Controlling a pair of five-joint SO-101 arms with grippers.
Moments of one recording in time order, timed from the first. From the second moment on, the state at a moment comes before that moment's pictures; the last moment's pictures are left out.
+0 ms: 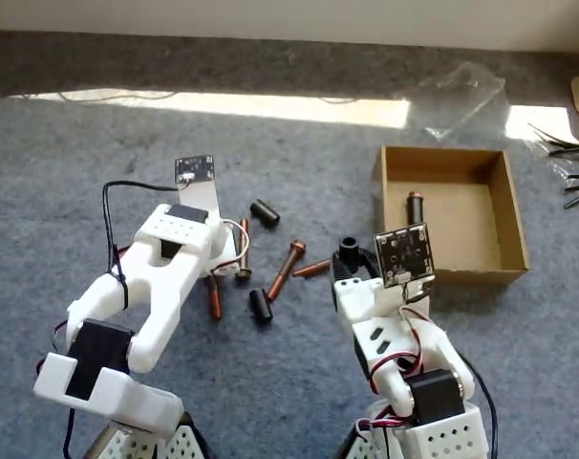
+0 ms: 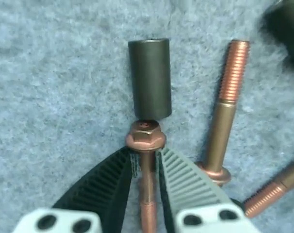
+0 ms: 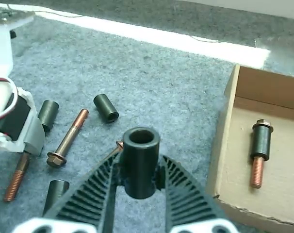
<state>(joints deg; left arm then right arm) 6.5 2.6 37.9 50.4 28.2 -19.9 -92.0 77.4 49.9 2.2</state>
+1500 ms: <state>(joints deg) 6.5 -27.9 48.5 56.7 16.5 -30.0 -92.6 93.0 26.3 2.2</state>
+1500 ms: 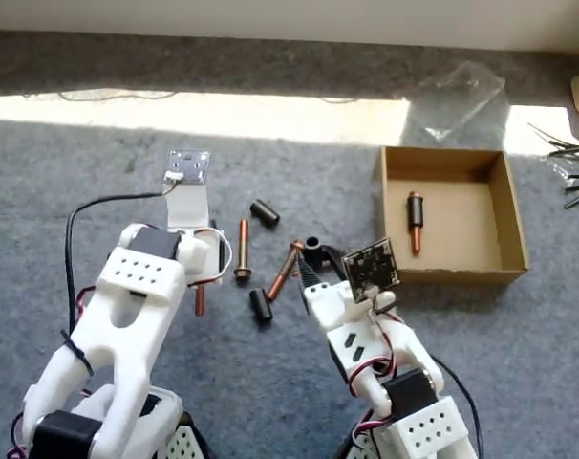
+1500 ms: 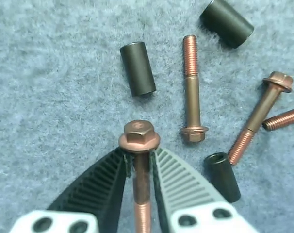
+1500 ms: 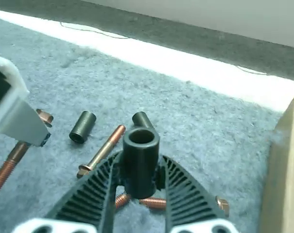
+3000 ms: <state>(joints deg) 6.4 -85.6 74.0 24.0 0.6 -36.4 -92.6 95.9 12.2 5.1</state>
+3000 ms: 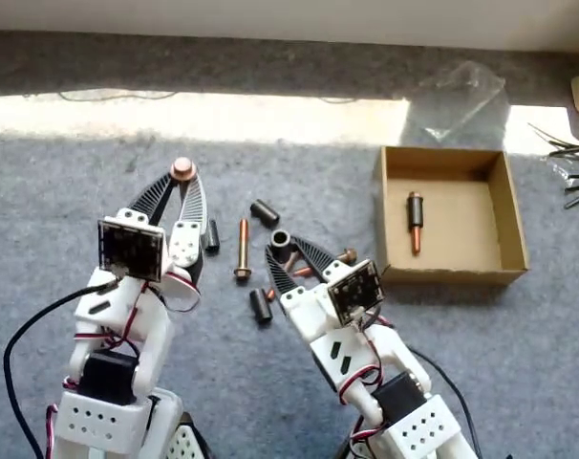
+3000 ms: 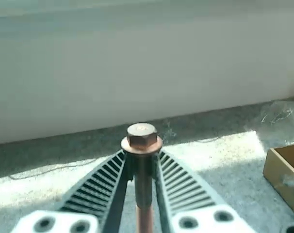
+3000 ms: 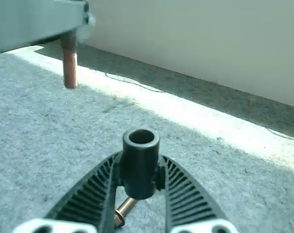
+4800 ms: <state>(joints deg) 30.5 -66.9 60.2 21.4 6.5 -33.4 -92.6 95.9 12.2 1.2</state>
